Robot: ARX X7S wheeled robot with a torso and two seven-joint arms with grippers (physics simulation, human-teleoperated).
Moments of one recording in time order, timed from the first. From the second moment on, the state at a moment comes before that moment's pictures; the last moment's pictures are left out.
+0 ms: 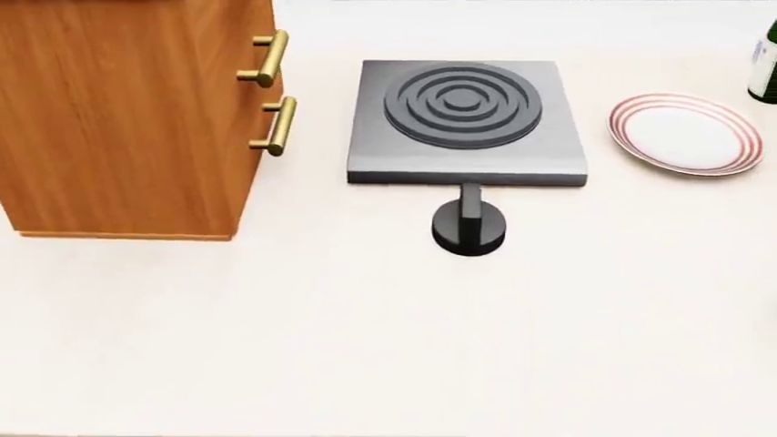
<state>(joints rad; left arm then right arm) -0.05 -0.45 -0.50 0.95 -1.15 -0.12 -0.06 -0.02 0.84 1.16 -0.62 0.96 1.11 -0.06</state>
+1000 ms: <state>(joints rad) -0.02 -0.46 -0.48 0.95 -1.14 -0.10 -0.03 -0.13 0.80 1.16 -0.64 0.87 1.01 -0.16</state>
